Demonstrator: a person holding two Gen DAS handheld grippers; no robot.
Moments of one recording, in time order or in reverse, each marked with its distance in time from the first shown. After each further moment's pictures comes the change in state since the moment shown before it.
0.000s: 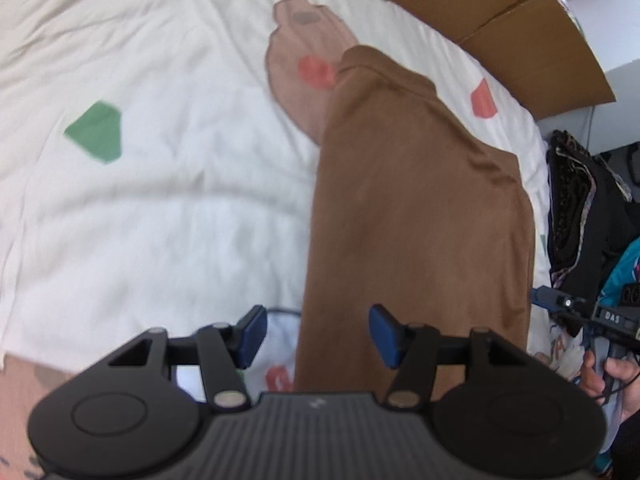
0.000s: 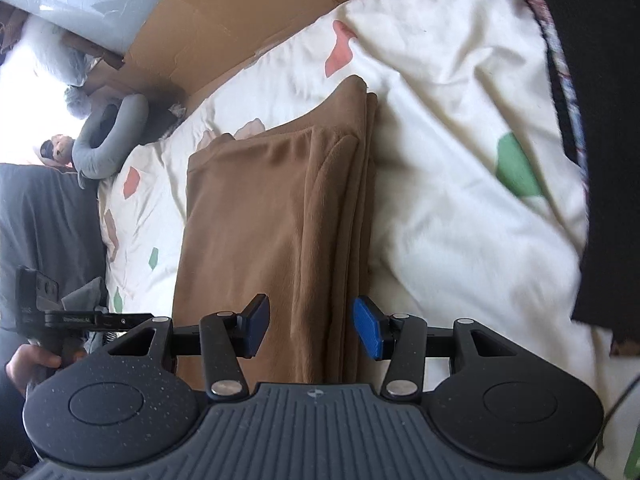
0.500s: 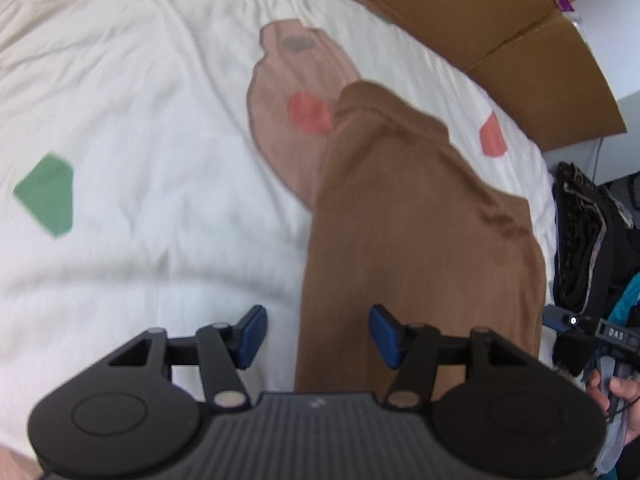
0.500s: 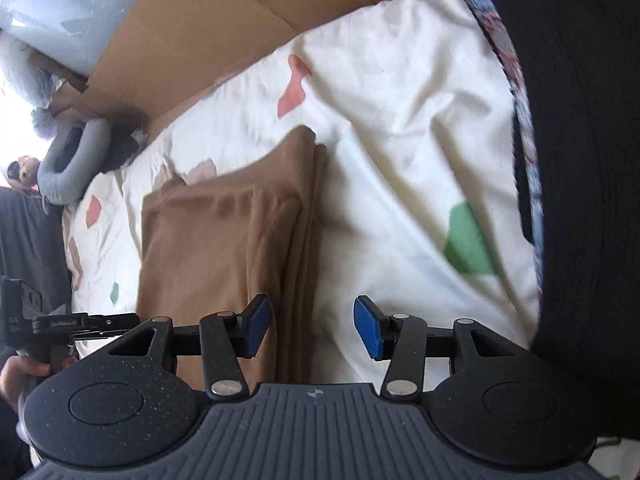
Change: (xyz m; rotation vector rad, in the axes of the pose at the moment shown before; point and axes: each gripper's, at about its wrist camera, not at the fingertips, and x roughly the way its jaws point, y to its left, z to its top) left arm 0.025 0.001 0.038 -0.006 -0.077 -0.032; right arm 0.006 -0.016 0.033 0.016 -0.059 -0.093
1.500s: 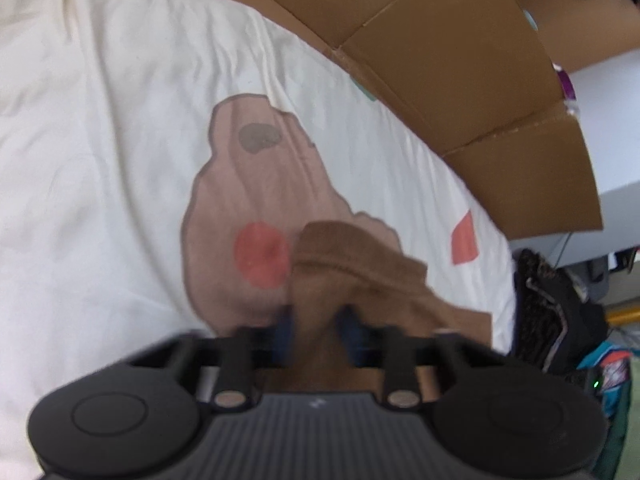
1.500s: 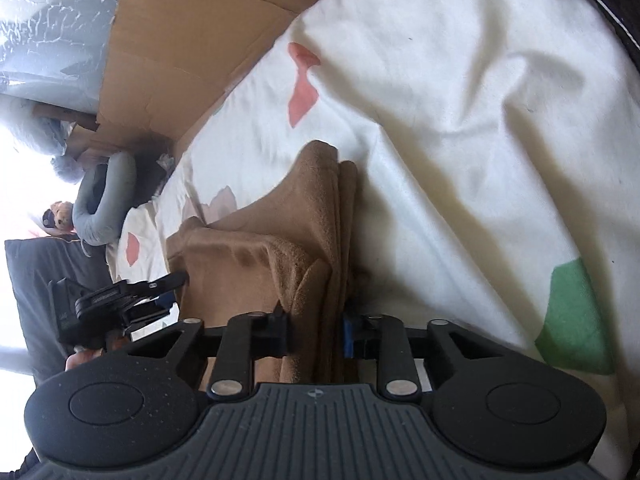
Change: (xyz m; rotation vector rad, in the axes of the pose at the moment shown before) left arm 0.034 0.009 0.076 -0.106 -0.105 -0.200; right arm 0.060 -0.018 0.036 0.151 0.050 0.203
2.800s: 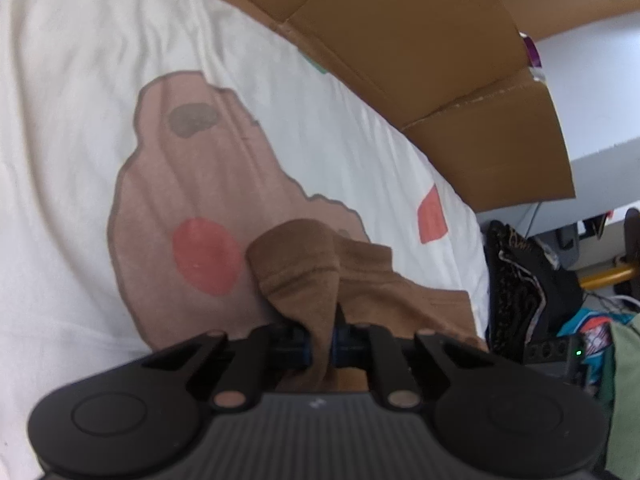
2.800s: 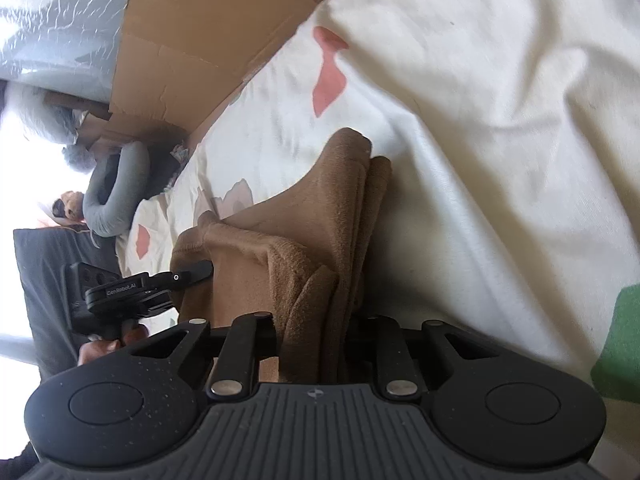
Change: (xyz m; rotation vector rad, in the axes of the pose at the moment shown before) left arm 0.026 -0.011 0.001 0.098 0.052 -0.103; right arm 0.024 0.009 0.002 -0.034 0.007 0.034
